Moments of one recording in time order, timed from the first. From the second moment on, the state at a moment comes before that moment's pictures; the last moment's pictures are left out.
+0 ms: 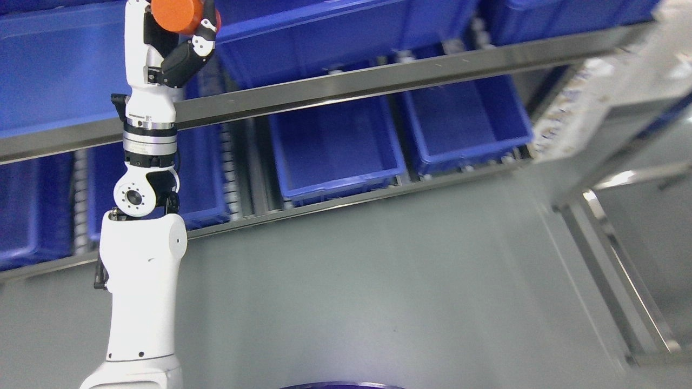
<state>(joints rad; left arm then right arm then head) -0.47 0.01 0.10 -1.45 0.16 -0.60 -0.28 0.00 0.00 0.00 0.00 0.00 0.04 0.03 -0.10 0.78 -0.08</state>
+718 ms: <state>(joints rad) -0.51 0.00 0.04 -1.52 0.19 -0.50 -0.22 0.00 0.00 0.00 0.00 0.00 0.04 0.04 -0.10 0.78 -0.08</state>
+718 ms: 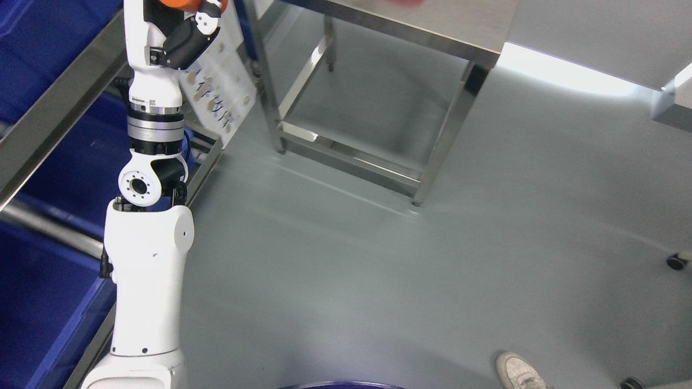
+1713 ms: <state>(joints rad) -0.71 0.00 0.05 -1.50 0.16 -0.12 -0.21 0.00 0.00 0.00 0.00 0.00 0.04 0.03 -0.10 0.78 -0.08</state>
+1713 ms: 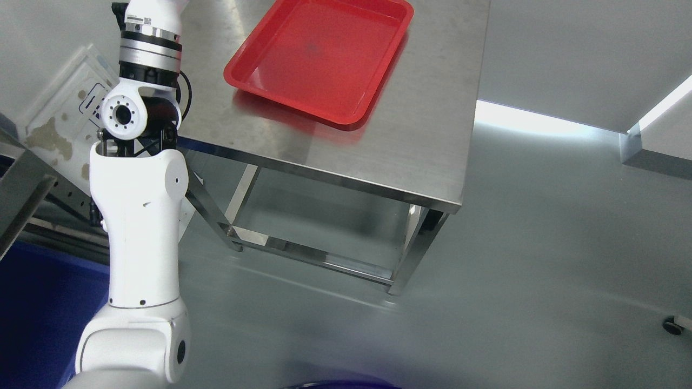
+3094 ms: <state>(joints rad) -0.82 0.00 -0.22 -1.12 -0.01 0.05 -0.24 0.00 0.00 0.00 0.00 0.00 0.04 0.03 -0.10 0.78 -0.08</state>
